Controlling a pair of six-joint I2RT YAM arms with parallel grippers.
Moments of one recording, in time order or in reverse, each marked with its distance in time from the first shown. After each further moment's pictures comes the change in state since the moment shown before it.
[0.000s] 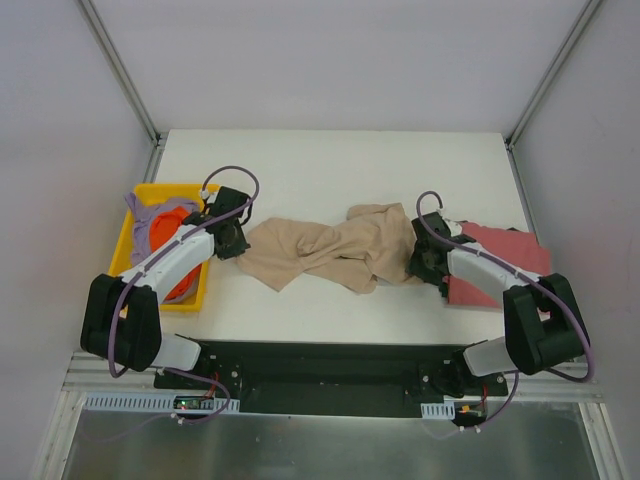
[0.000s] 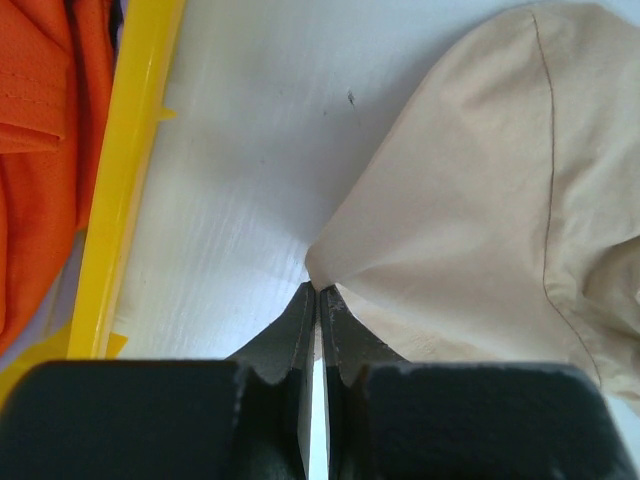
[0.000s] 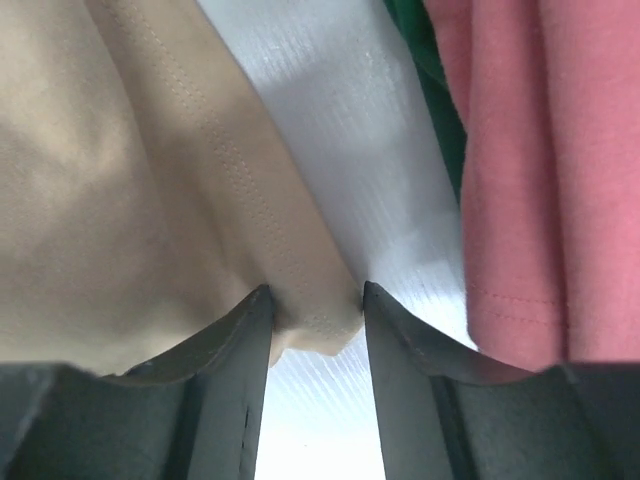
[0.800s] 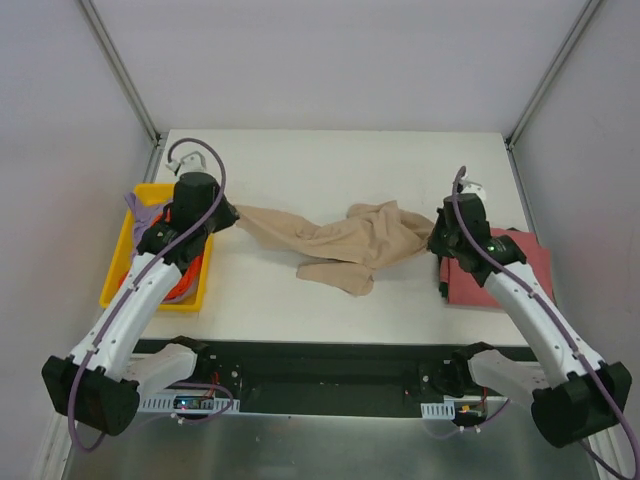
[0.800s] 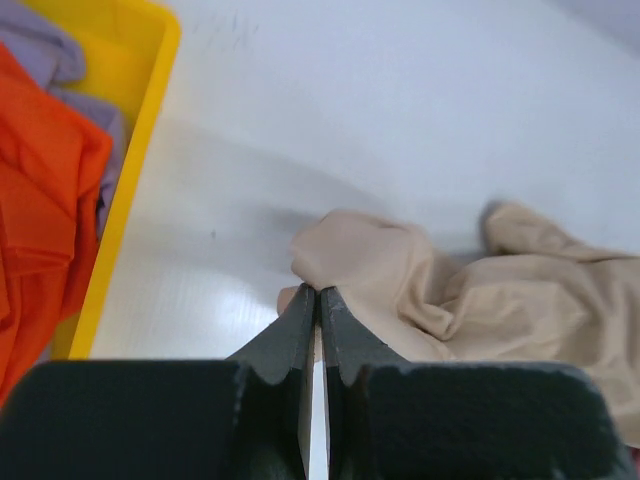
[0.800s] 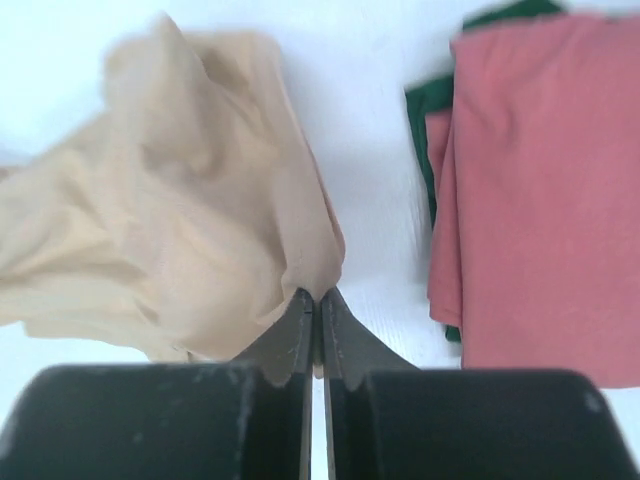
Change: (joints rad) left arm 0.000 -0.330 0.048 0.095 0.052 0.039; right arm -0.001 -0.349 0.154 -0.135 0.000 -0.240
